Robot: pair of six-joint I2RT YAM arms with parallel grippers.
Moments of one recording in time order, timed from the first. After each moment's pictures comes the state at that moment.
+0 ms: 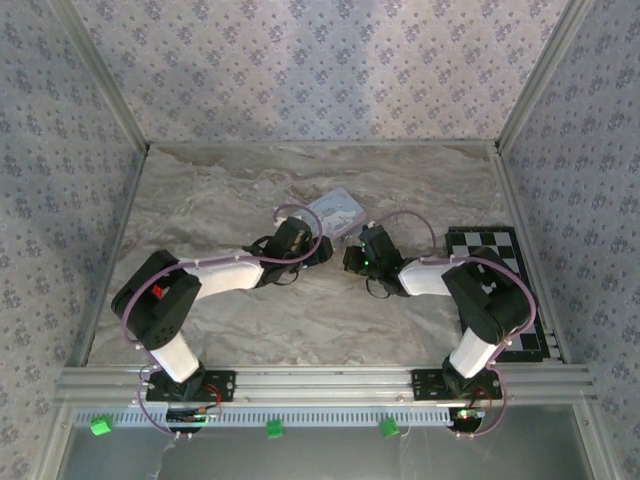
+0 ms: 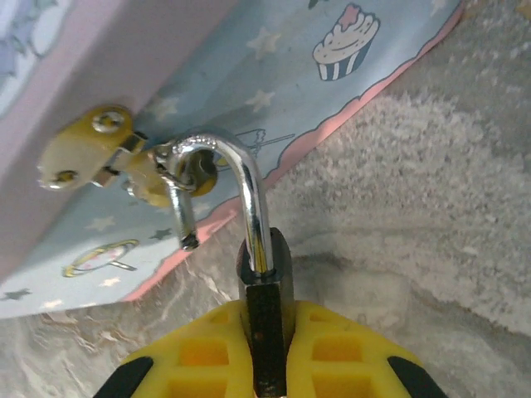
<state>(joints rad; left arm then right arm) -0.77 1.66 0.87 0.03 -0.06 -0.90 0.60 1.67 0.65 0.31 -0.04 0.79</state>
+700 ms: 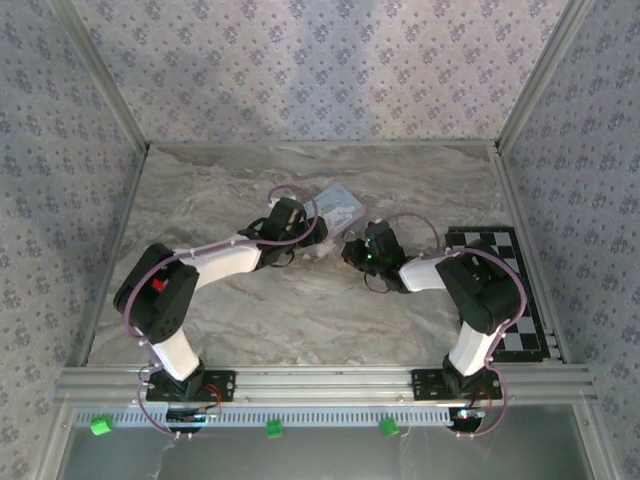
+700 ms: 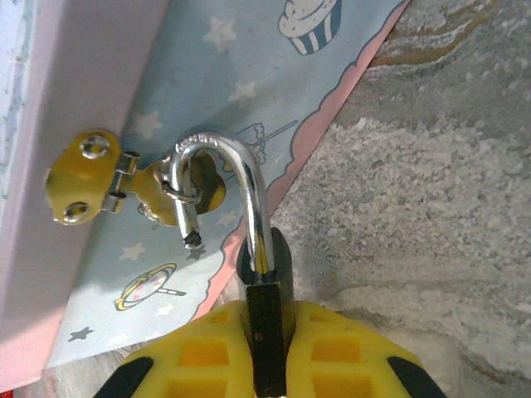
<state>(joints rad) -0.68 1.71 1.01 -0.03 -0.08 -0.81 0.55 1.74 0.65 0.44 -0.15 0.97</state>
